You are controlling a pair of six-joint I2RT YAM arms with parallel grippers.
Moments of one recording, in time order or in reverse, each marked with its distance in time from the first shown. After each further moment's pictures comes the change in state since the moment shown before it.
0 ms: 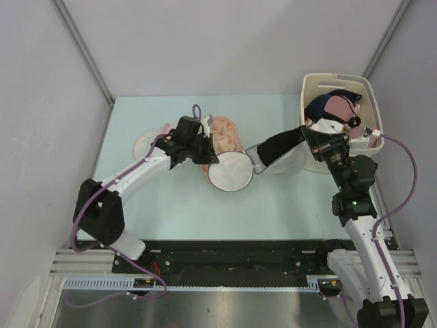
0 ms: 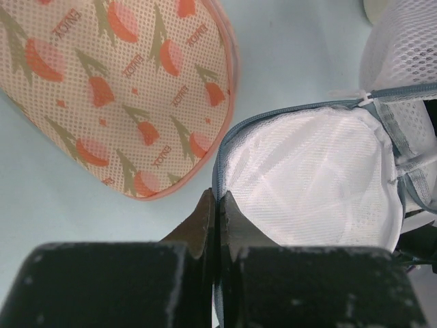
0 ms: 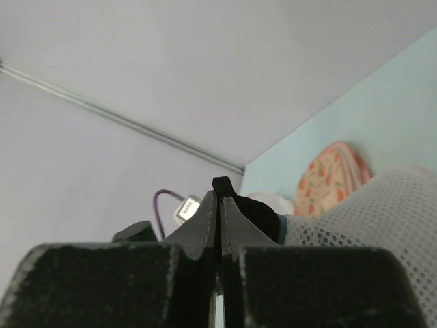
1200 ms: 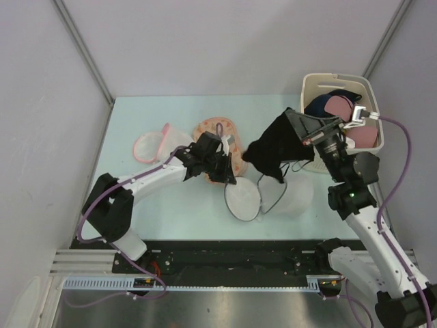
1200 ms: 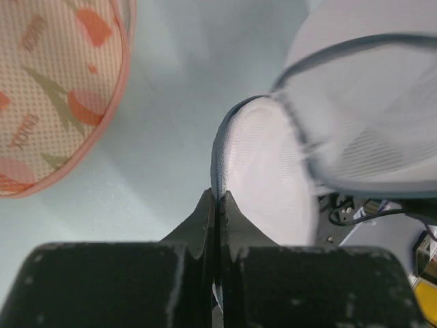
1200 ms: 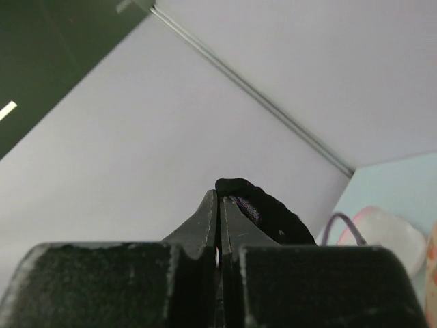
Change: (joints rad) left arm -0.151 0.041 -0.061 0.082 0.105 -0.086; right arm 0.285 0.129 0.179 0.251 -0.014 0.014
